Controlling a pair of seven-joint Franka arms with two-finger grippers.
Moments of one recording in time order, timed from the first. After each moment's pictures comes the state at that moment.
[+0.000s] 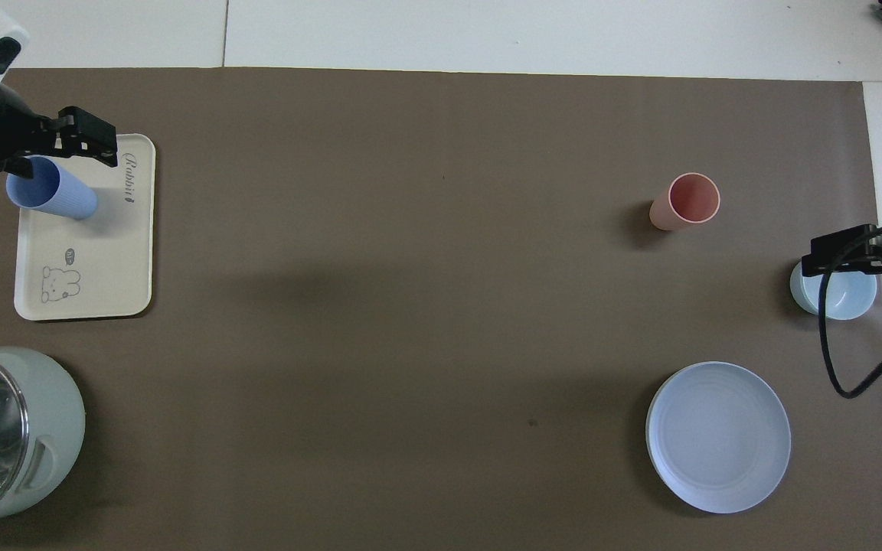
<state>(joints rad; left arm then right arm) 0.16 0.27 -0.30 -1.34 0.10 1.66 -0.22 -0.08 -0.06 0.05 -1.63 0.02 1.55 0.08</state>
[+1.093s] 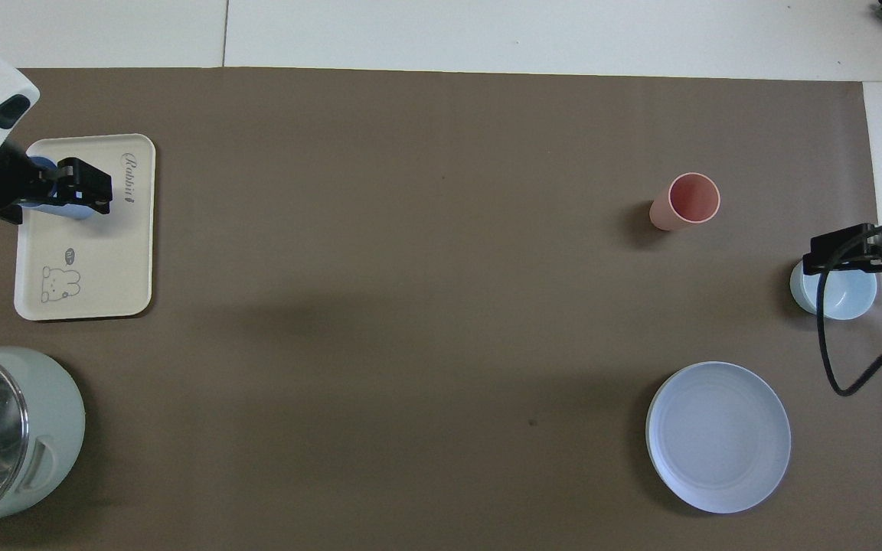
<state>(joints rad) -0.16 0.13 0.09 -1.53 0.06 1.66 -0.16 -0.08 -0.06 0.05 -1.64 0.01 1.55 0.08</state>
